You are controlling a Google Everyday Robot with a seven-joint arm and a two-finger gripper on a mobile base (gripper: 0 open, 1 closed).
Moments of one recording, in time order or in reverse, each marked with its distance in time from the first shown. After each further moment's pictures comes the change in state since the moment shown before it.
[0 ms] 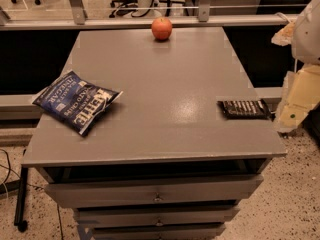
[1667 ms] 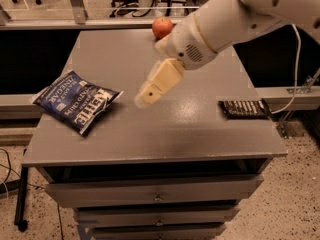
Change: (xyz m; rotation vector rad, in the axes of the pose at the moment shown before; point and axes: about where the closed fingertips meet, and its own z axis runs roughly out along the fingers) arm -0.227 -0.001 0.082 -0.236 -0.618 0.045
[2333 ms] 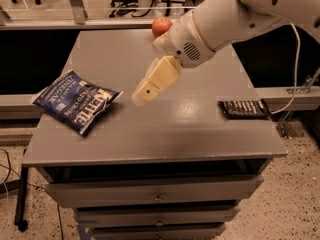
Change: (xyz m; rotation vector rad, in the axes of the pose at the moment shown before) arm -0.011 -0.001 0.003 0.008 -0.031 0.000
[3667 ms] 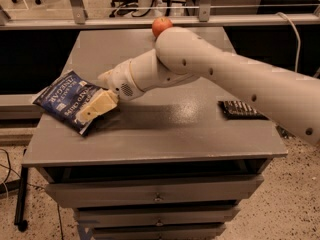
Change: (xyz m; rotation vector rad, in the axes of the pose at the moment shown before) arm -0.020 -0.006 0.179 -0.117 -0.212 0.032
